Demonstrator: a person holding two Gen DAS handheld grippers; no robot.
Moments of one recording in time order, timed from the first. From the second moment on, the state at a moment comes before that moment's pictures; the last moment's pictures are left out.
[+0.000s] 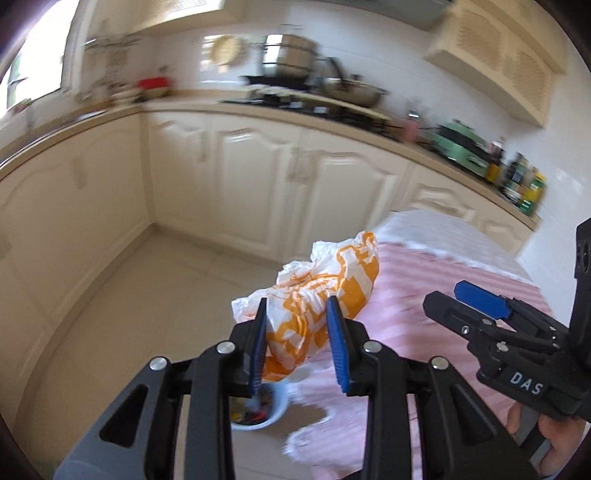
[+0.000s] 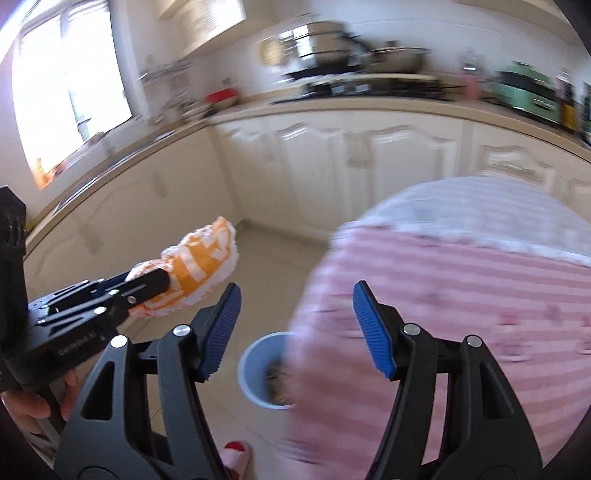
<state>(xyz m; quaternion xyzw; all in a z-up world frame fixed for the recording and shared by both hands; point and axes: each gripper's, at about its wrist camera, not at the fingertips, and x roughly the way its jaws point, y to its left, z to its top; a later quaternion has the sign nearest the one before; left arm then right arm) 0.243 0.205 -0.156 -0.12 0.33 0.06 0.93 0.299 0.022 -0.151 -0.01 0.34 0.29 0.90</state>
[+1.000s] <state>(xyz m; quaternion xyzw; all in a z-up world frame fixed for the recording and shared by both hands) 0.346 0.315 -0.574 -0.30 0.60 0.11 0.73 0.415 0.155 -0.583 -0.19 0.63 0.13 0.74</state>
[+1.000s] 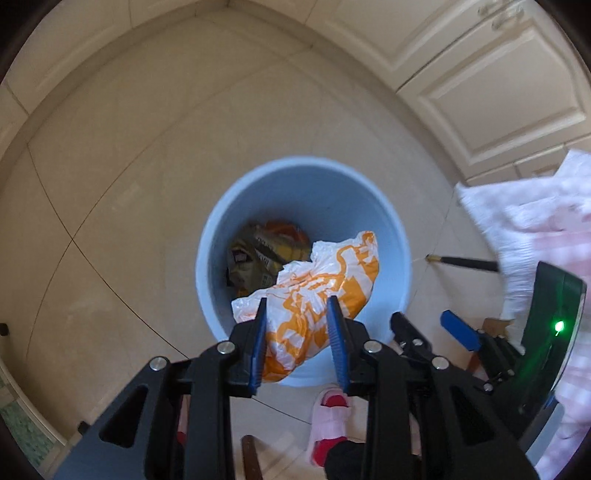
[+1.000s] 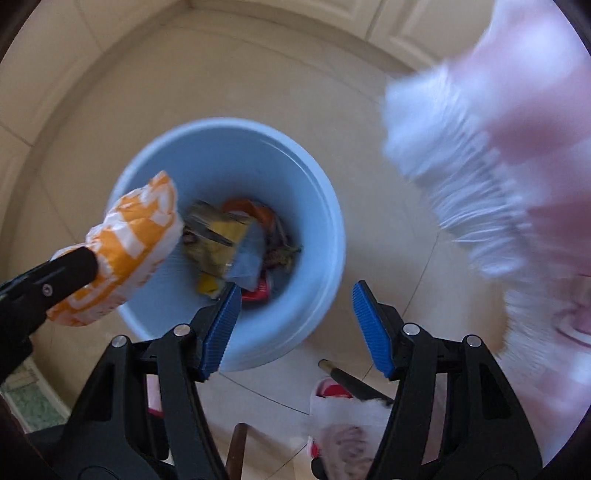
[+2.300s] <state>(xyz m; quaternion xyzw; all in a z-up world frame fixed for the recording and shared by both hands) 0.357 0.294 -0.620 -0.23 0.65 0.12 0.71 0.424 0.133 -0.647 -0.18 0.68 0.13 0.70</state>
